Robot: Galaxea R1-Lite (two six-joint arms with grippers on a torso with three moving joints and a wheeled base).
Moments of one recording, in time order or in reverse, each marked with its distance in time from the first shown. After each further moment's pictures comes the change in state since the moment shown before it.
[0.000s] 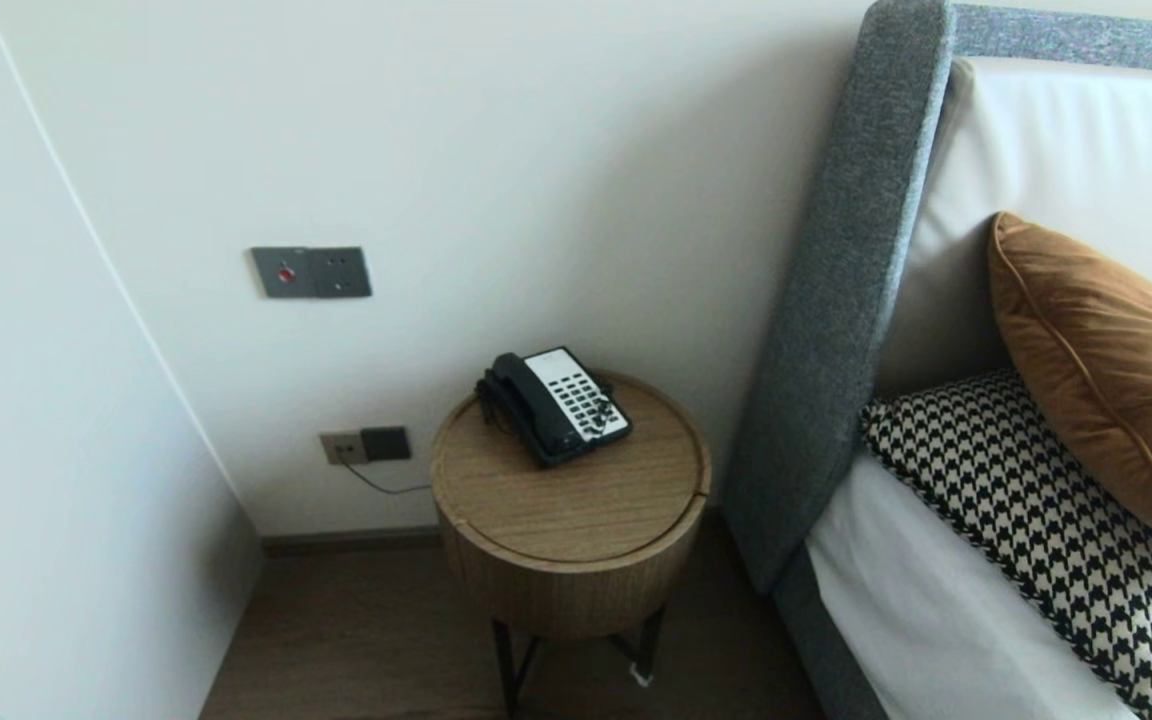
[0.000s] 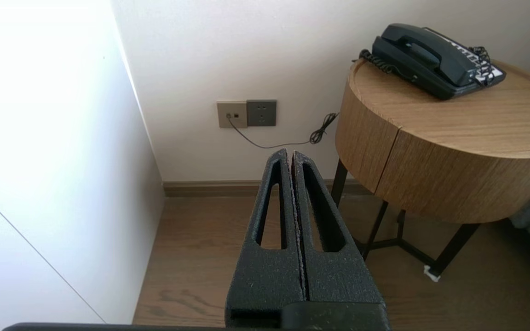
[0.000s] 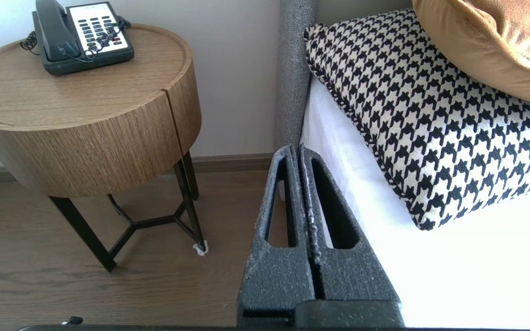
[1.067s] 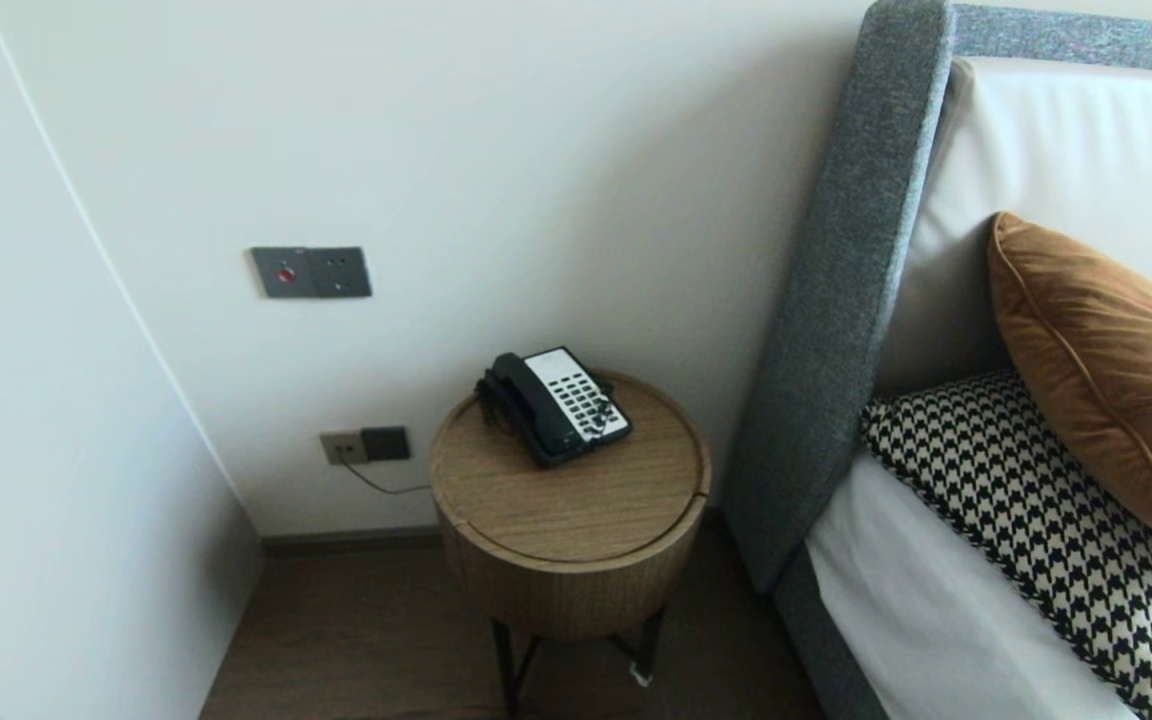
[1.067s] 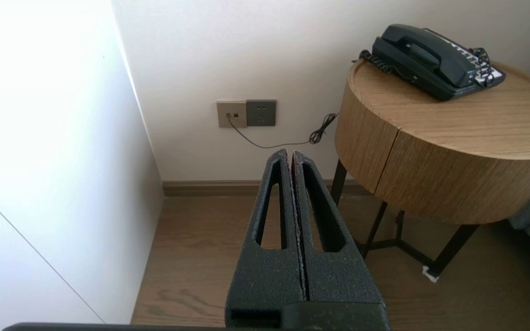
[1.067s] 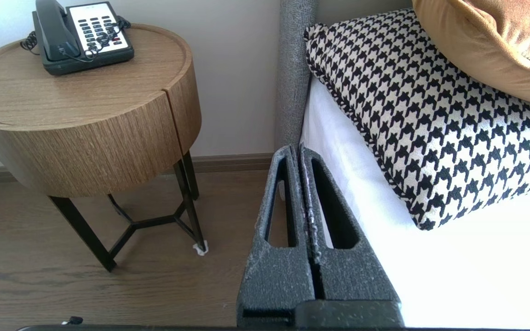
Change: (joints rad) left arm 0.000 0.000 0.000 -0.001 -0.001 -0.008; right arm 0.000 0.000 0.000 0.000 0.000 0.000
